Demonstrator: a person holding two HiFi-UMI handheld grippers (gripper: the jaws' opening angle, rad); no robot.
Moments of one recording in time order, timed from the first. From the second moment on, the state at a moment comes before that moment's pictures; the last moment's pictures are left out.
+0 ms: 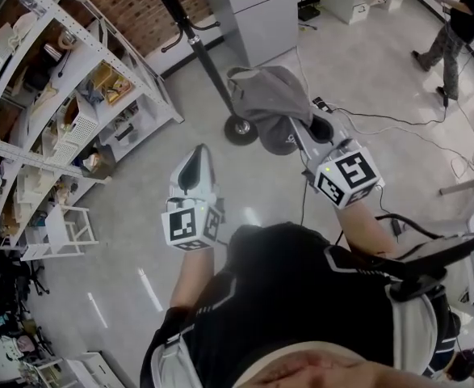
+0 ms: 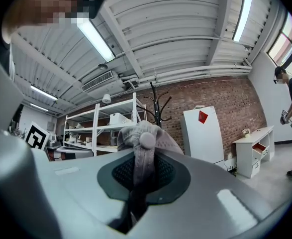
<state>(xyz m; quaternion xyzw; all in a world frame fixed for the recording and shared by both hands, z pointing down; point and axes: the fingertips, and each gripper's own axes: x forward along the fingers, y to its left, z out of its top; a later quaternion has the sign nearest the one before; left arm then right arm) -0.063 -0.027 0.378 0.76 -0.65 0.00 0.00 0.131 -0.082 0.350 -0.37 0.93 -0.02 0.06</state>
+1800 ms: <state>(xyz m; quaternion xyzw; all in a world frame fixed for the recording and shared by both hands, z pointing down) -0.196 -0.304 0.324 0.86 -0.50 -0.04 -0.02 -0.035 -0.280 0.278 -0.45 0.89 0.00 0.12</state>
